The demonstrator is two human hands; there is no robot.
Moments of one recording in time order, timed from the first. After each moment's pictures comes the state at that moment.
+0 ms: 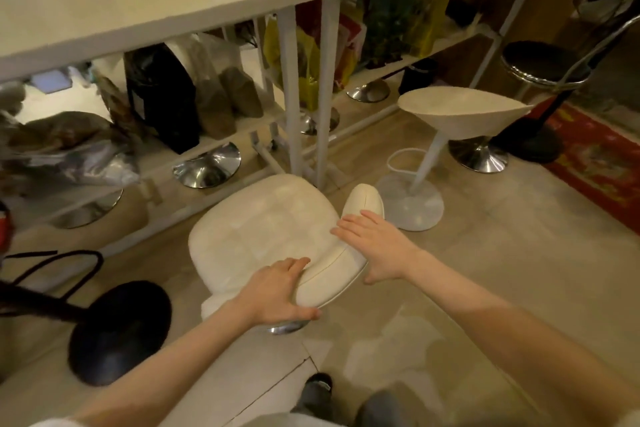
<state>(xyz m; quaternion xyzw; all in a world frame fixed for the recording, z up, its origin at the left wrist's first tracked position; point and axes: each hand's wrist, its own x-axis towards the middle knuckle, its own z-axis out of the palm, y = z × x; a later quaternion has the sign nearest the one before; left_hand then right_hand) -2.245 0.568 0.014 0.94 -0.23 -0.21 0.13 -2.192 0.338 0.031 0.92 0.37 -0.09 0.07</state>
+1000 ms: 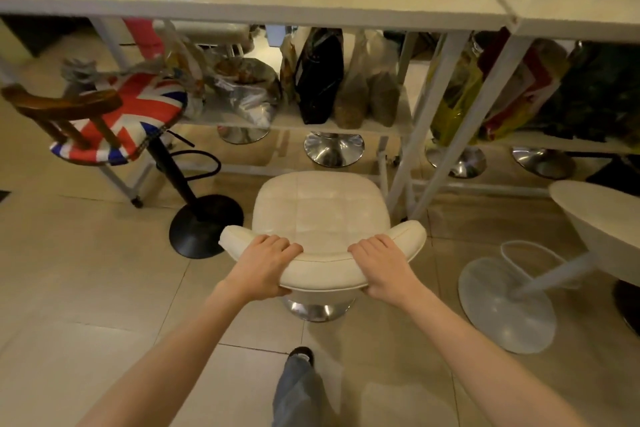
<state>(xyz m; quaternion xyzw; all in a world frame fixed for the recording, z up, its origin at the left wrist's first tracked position) -2.270 0.525 -0.002 1.00 0.05 -0.03 0.05 -2.111 0.329 -0.016 0.82 0.58 0.00 -0.01</state>
